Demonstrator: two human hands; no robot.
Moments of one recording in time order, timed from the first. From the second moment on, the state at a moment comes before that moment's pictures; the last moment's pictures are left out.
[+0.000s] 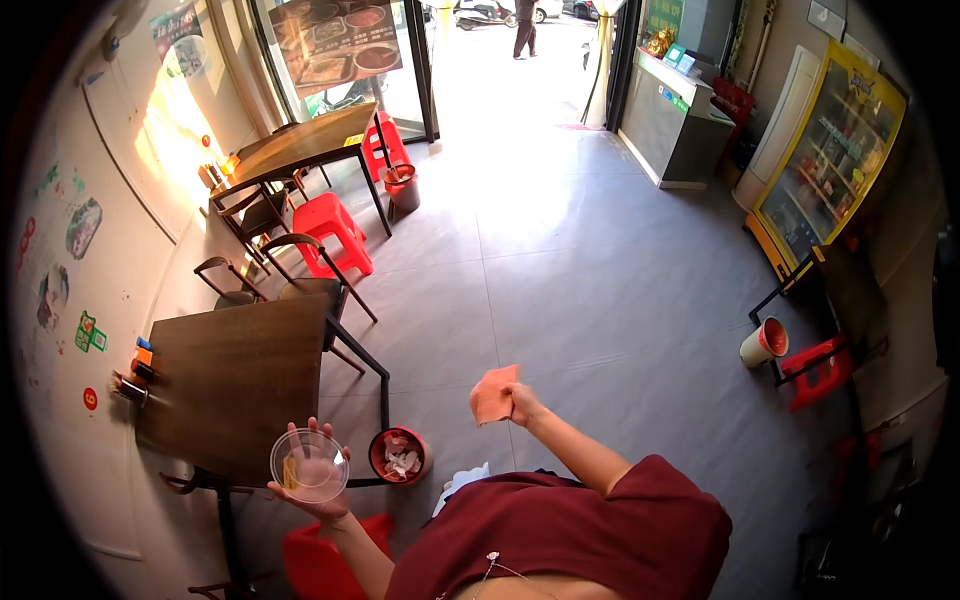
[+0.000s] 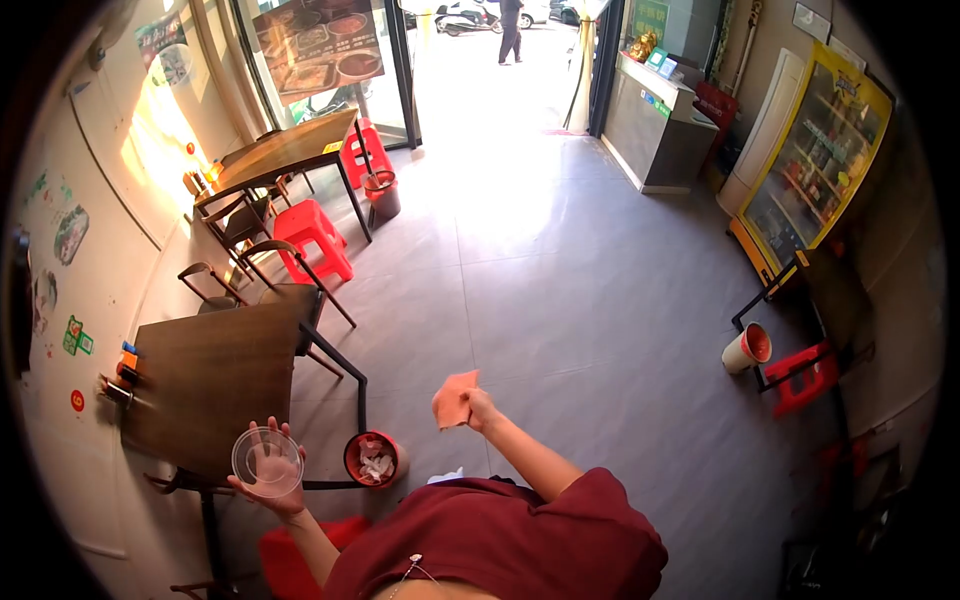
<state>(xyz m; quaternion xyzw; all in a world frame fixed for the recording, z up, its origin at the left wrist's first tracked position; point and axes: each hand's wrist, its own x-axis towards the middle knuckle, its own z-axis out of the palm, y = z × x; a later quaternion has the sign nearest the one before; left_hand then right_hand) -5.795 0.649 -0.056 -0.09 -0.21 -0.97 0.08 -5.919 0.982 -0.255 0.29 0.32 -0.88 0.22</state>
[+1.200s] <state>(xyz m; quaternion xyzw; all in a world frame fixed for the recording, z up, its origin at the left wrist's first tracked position) -5.777 0.521 -0.094 0.23 -0.16 -0.79 0.55 -6.138 0.444 -0.264 -0.52 0.82 -0.19 0.16</state>
